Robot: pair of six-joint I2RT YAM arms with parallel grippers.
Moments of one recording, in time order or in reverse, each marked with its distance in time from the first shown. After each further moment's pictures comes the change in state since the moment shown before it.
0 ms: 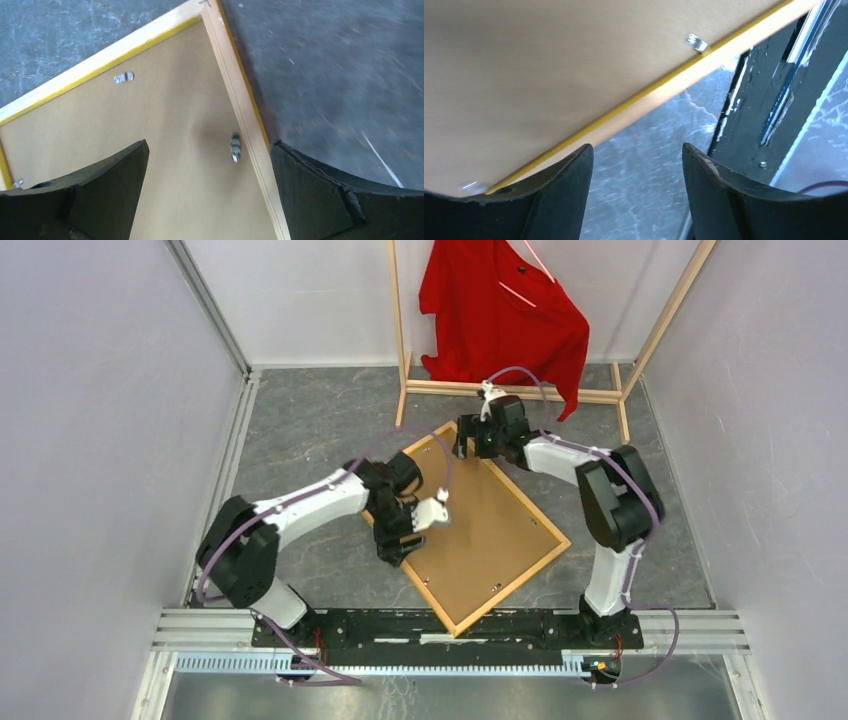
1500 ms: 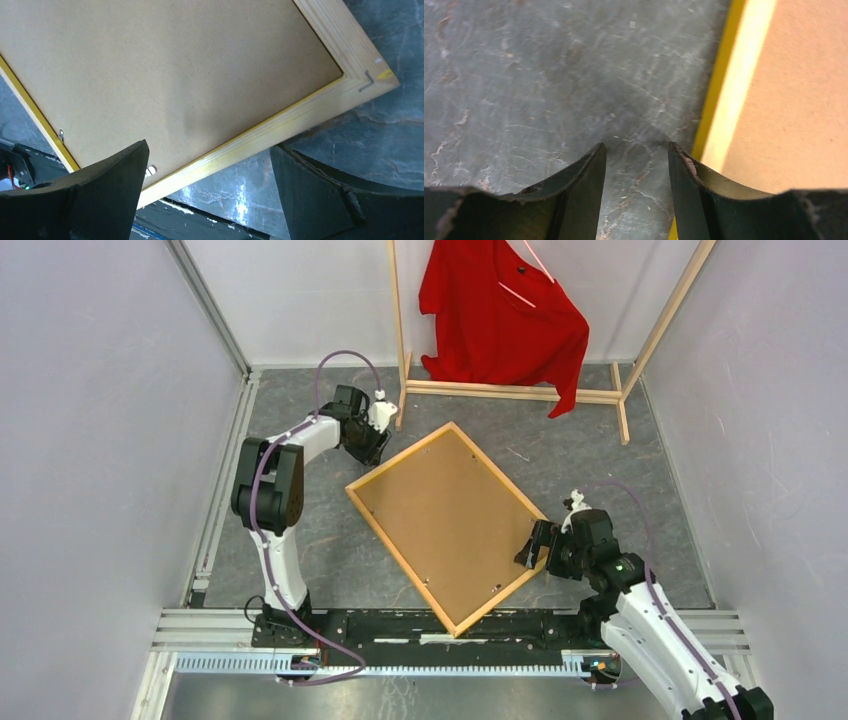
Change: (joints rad) left arm 0.549 0.436 0.371 0.492 -0.117 -0.141; right arm -0.108 -1.381 -0.925 -0.718 -0.089 0.277
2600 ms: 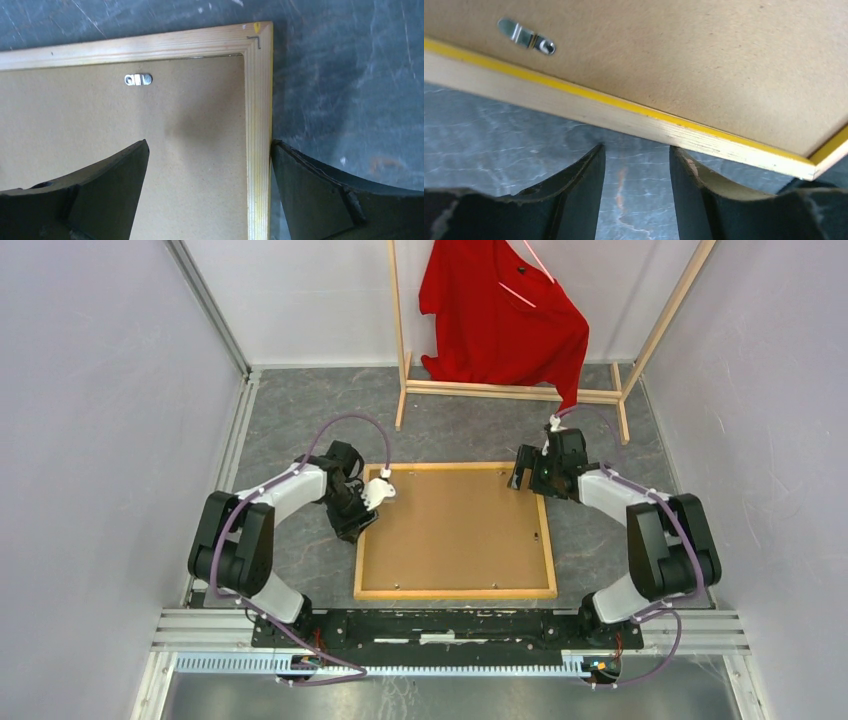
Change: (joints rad) left arm -0.093 -0.450 -0.508 -0.326 -0.002 0.320; right arm -0.119 0.938 0.456 0.512 0.103 -0.180
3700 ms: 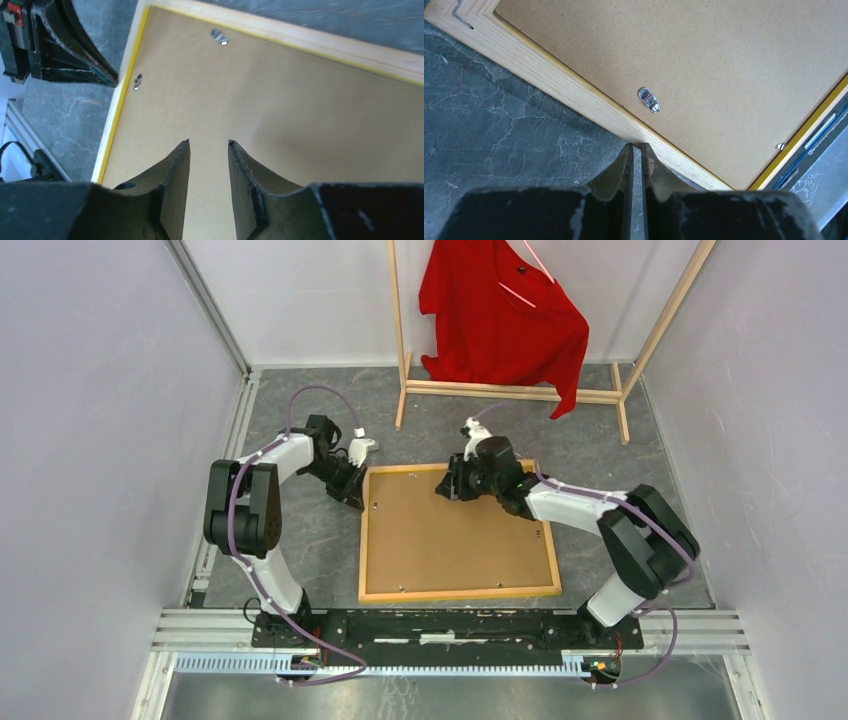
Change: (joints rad) left arm 0.195 0.225 0.240 -0.039 0.327 -0.257; right arm 0.427 0.058 0.075 0.319 -0.098 0.119
